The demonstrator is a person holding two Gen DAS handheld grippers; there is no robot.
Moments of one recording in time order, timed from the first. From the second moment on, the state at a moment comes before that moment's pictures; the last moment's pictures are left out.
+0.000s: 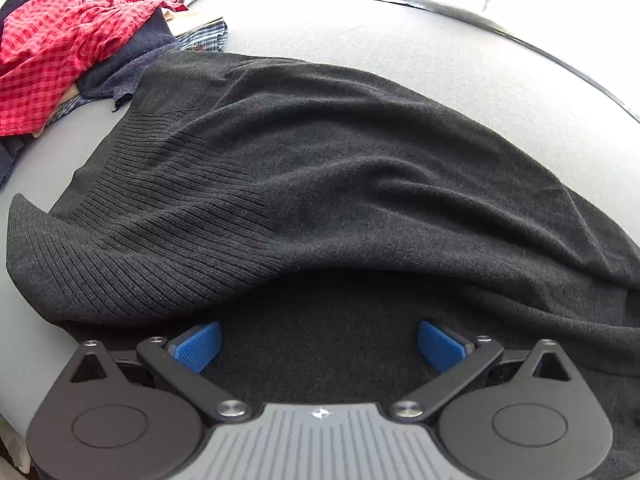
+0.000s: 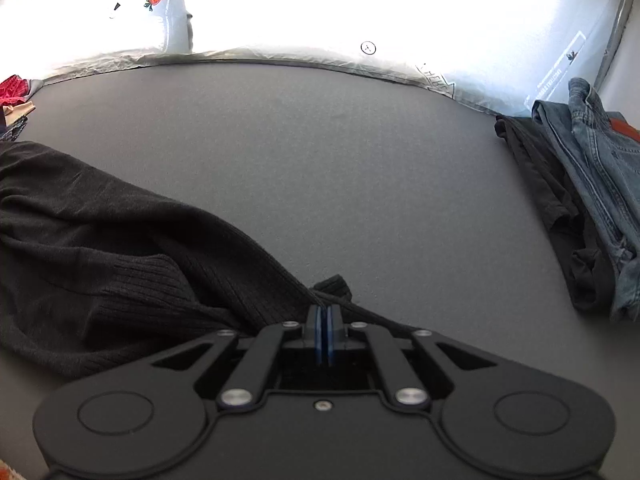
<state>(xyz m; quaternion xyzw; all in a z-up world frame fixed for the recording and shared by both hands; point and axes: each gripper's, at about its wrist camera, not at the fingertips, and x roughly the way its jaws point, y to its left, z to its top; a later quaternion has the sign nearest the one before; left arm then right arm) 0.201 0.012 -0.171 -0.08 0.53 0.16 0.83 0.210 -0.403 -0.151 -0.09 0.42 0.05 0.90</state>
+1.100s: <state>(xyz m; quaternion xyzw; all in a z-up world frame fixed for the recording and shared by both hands) 0.204 0.012 -0.171 -0.08 0.52 0.17 0.83 0.241 -0.475 -0.194 0.19 0.43 -0.13 0.87</state>
